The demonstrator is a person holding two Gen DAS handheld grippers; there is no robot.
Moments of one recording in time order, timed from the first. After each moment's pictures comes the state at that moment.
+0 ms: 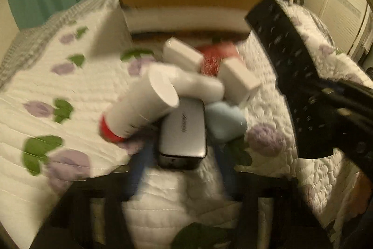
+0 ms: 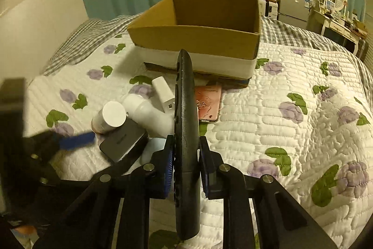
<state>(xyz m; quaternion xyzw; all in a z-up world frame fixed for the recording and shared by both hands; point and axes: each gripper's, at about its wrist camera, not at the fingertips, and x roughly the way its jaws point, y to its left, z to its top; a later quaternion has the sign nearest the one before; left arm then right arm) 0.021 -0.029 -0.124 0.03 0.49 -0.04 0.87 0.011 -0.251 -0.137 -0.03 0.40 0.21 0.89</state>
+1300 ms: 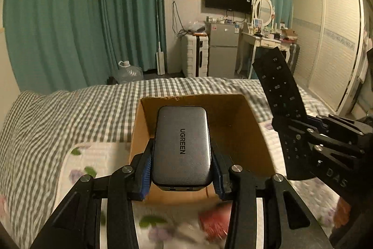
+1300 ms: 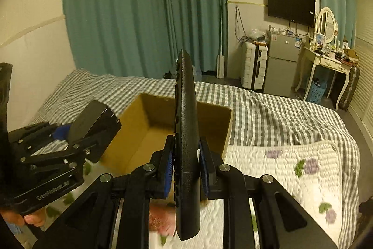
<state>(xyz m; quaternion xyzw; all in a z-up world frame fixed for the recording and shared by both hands) 0.188 -0.026 0.031 0.03 0.32 -0.05 0.94 0.149 -0.267 -0.003 -0.02 0.29 0.19 0.94</state>
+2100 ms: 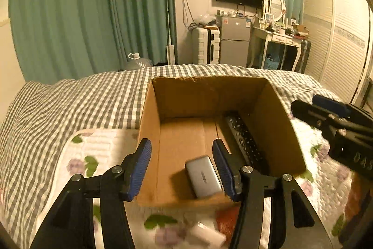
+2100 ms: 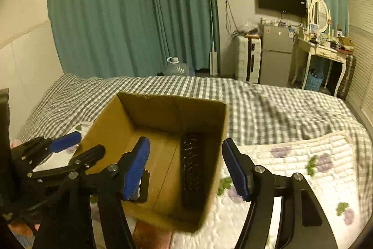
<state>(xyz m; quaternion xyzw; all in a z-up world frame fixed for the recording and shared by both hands) 0.165 -0.011 0.002 0.03 0.33 -0.02 0.94 0.172 -0.273 -0.039 0.00 0.28 0.16 0.95</state>
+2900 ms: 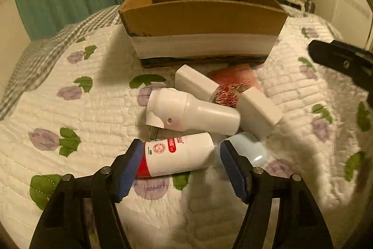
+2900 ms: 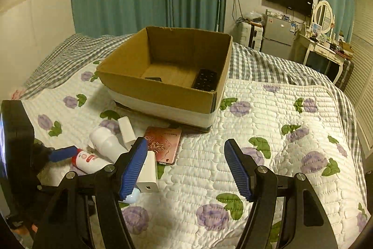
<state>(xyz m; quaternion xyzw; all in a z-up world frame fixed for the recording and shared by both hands) 0.049 -0.035 -0.112 0.07 0.45 0.01 0.89 0.049 -0.278 -0.103 -0.06 0.33 0.16 0.93</state>
